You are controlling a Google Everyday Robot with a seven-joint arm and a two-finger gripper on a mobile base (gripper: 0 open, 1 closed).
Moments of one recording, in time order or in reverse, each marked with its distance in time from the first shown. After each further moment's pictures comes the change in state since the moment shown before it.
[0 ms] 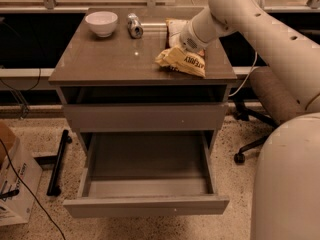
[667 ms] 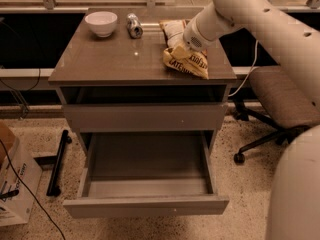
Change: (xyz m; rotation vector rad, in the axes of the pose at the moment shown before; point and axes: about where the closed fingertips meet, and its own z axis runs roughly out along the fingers) arm -0.005 0.011 -0.021 0.013 0.013 -0.031
